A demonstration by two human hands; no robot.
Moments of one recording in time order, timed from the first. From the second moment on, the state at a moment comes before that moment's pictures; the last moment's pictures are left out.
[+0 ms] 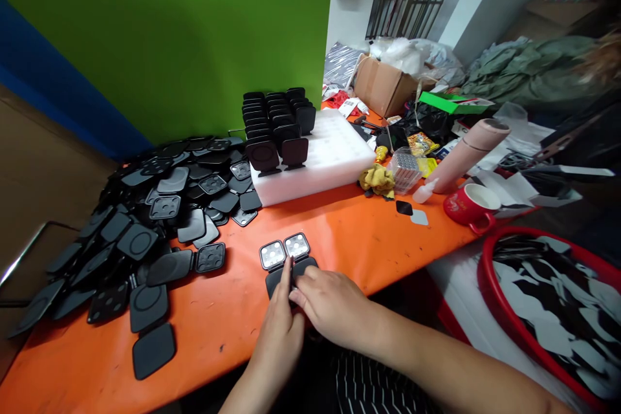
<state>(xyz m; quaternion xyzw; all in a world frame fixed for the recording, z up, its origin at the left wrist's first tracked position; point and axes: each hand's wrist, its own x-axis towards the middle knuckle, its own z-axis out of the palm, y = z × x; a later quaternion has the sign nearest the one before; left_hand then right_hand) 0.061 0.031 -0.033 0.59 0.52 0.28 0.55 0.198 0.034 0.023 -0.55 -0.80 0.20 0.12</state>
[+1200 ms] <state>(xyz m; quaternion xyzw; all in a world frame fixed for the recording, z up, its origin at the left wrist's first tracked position) 0.051 0.004 -0.014 0.81 0.52 -0.01 0.28 0.208 0.030 0.001 -0.58 -0.63 0.46 0.22</state>
